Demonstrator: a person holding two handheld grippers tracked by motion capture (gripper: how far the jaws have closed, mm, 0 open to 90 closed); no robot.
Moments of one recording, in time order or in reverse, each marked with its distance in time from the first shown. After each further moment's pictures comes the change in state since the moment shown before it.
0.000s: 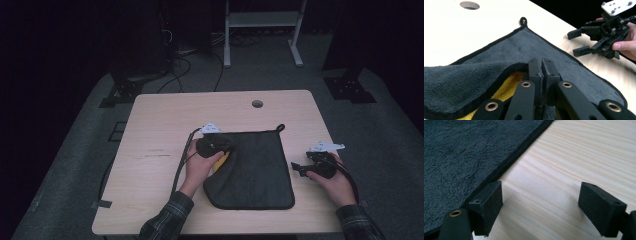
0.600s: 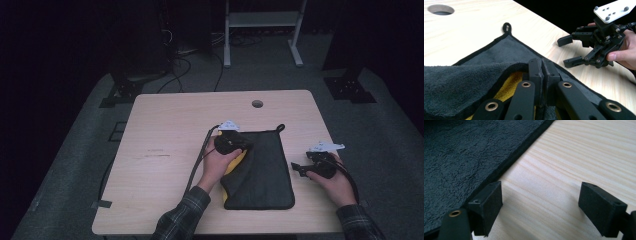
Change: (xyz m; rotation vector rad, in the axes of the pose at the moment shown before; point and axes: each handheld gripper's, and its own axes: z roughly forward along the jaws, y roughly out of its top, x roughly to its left) left arm -0.019 0.017 0.048 0.013 -0.056 0.014; right arm 0.000 0.000 0.000 0.001 0.002 -0.002
